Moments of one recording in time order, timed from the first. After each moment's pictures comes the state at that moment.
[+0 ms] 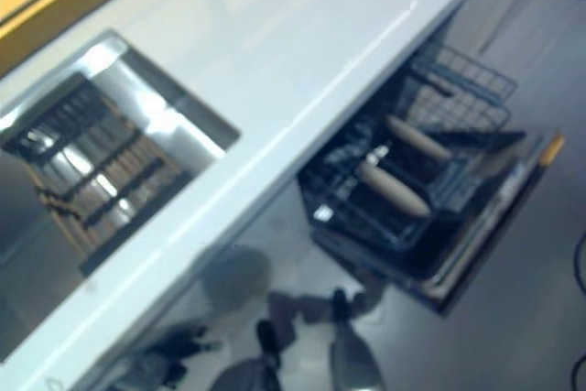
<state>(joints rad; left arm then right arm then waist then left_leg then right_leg) -0.04 0.40 -0.39 0.94 -0.01 0.03 -0.08 -0.34 -1.08 -0.29 0.60 0.37 0.13 -0.35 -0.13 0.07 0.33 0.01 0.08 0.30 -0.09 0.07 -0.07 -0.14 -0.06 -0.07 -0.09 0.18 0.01</state>
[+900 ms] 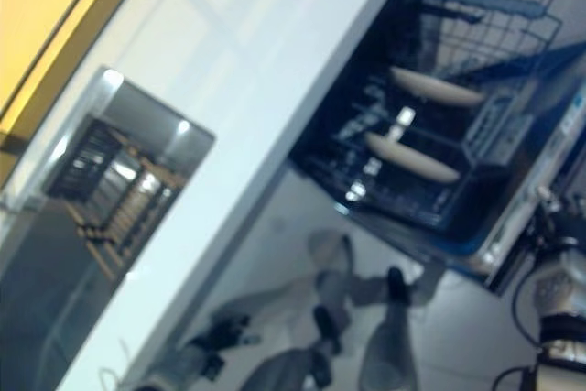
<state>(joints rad) -0.09 0.27 -0.49 0.97 -0.03 -0.10 -0.10 -0.31 -0.75 -0.30 0.79 0.92 -0.03 -0.07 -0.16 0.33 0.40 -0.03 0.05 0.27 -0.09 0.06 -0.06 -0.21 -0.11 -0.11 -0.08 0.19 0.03</state>
